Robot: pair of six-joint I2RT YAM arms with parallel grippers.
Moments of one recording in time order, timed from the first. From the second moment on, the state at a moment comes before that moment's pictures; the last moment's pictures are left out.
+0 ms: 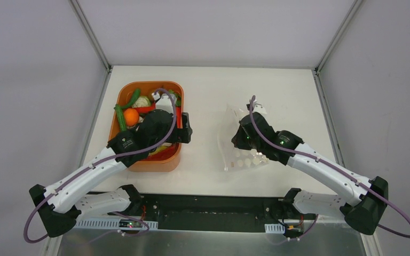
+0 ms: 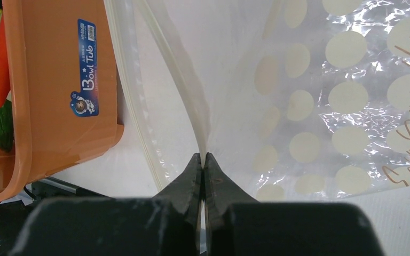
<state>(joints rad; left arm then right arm) -0.86 0.99 1.03 -0.62 -0.39 -0.53 0.88 1.11 0.98 -0.64 0.27 0.83</state>
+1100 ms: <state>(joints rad) -0.45 1.10 1.12 -0.71 -0.36 -0.41 0.88 1.11 0.96 -0.63 0.22 0.82</state>
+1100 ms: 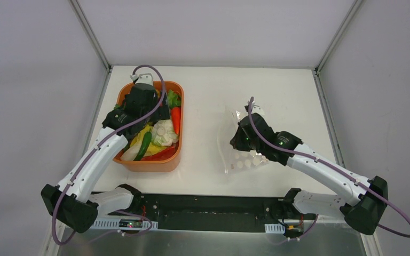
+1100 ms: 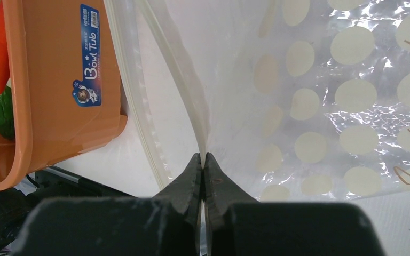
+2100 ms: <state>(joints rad) -0.32 1.53 1.36 -0.89 -0.34 0.05 0.88 1.10 0.94 -0.62 0.20 0.82</state>
